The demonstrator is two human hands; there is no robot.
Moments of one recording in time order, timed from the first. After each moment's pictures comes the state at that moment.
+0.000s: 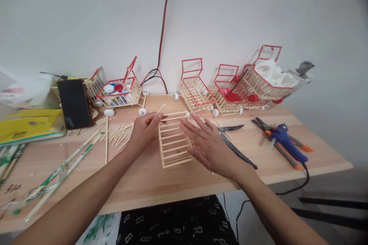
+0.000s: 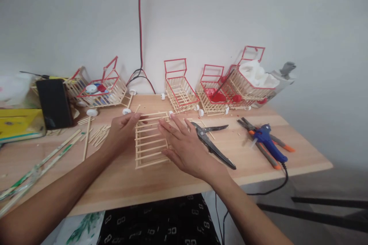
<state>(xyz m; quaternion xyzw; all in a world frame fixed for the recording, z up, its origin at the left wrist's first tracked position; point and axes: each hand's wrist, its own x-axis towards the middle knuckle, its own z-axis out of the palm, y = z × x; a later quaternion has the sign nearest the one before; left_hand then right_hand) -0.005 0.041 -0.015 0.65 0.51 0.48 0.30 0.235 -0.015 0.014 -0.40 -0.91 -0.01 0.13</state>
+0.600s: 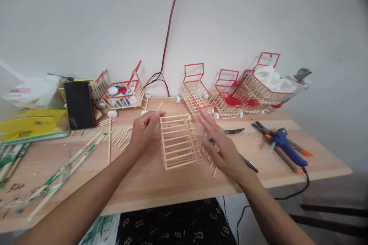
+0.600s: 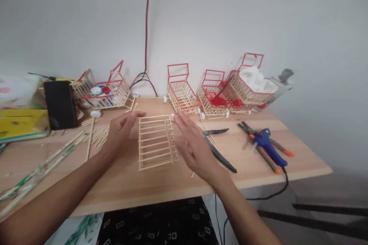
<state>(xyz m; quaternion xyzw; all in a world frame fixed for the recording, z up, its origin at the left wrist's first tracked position) -0.009 0.035 -0.003 0.63 0.49 0.52 0.28 0.245 -0.019 0.014 -0.42 -0.84 0.08 0.33</state>
